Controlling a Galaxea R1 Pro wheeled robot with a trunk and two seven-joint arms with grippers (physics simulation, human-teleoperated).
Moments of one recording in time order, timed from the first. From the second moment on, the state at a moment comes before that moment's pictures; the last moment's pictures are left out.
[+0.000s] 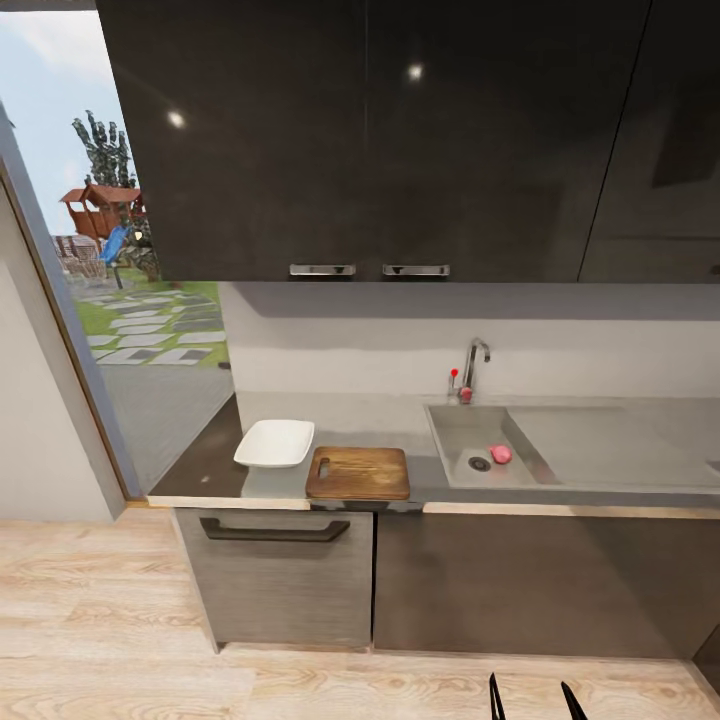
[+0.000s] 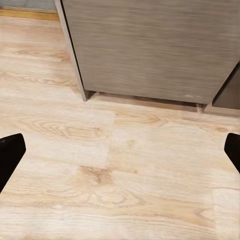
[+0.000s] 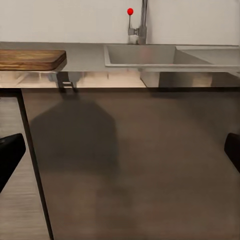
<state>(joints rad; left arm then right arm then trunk) 0.37 0.02 0.08 -1.01 0.07 -0.37 0.00 0.30 0.05 0.00 -1.22 0.08 -0.65 -0.15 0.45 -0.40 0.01</state>
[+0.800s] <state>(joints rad) 0.37 0.02 0.08 -1.00 0.07 -0.37 0.00 0.30 0.05 0.00 -1.28 0.09 -0.53 -0.20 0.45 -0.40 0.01</state>
